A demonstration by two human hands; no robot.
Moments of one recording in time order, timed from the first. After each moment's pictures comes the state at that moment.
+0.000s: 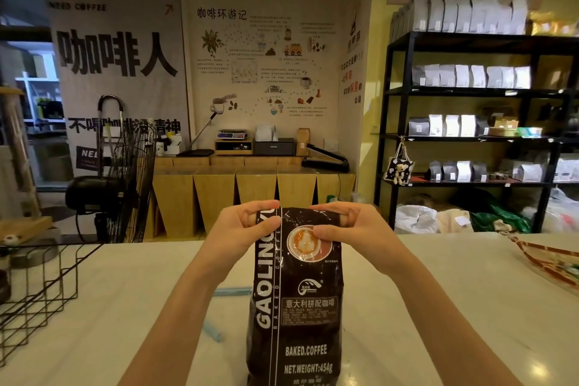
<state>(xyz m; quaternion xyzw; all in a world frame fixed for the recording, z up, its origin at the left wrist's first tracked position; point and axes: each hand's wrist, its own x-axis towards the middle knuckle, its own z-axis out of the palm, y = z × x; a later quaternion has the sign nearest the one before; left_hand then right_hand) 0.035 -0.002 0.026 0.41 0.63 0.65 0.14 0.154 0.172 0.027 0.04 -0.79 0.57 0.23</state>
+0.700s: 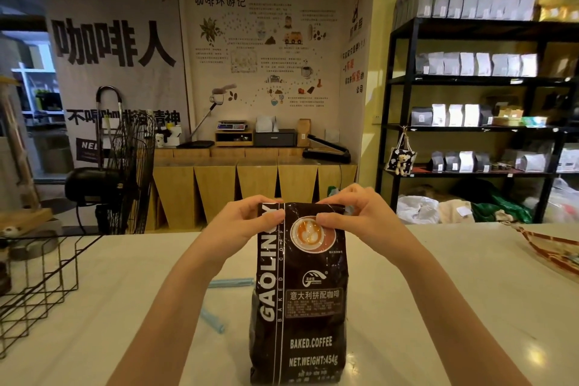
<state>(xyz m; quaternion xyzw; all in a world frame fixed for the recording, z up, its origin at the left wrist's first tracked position) 0.033 -0.006 0.028 0.43 0.68 0.58 0.15 0.150 0.176 0.026 0.01 -0.85 0.45 0.28</state>
